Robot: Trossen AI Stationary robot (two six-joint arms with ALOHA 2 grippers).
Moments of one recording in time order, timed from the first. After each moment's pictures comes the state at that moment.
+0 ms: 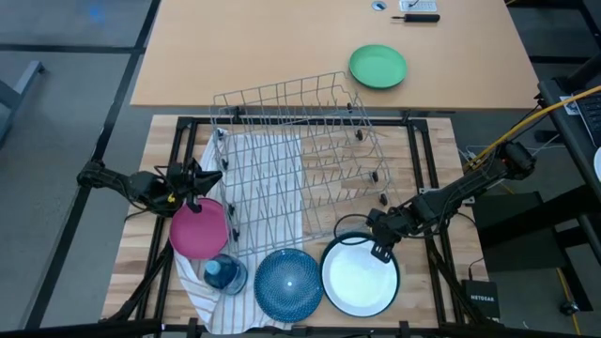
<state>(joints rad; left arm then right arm) -0.33 0.02 0.05 0.24 -0.68 -0.20 0.48 1.24 0.69 -0.69 -0.07 1.02</state>
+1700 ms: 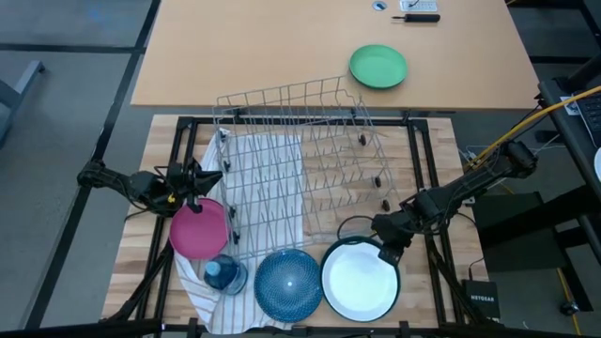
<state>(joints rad) -0.33 0.02 0.05 0.24 -0.68 -0.18 0.48 1.17 0.75 -0.78 -0.38 1.14</state>
